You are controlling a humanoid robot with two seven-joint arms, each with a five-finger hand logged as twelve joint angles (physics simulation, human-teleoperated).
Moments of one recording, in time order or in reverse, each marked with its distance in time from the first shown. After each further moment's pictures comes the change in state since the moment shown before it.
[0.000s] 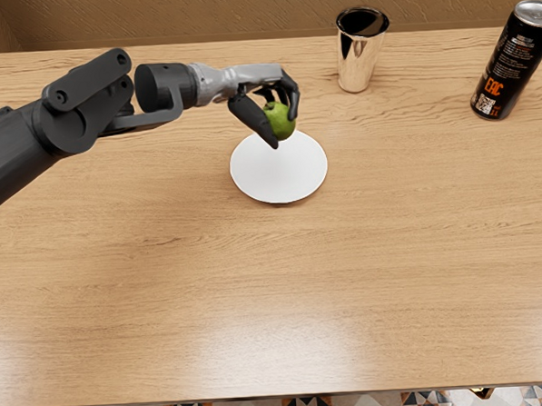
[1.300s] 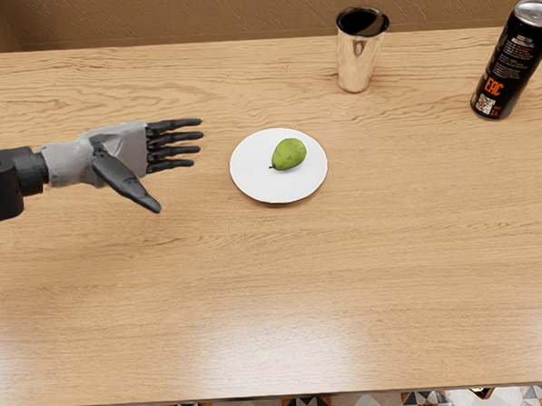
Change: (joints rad) left arm 0.270 0.710 -0.005 -0.651 -0.951 -0.178 0.310; right arm 0.003 0.000 0.003 0.007 0.003 0.000 0.000
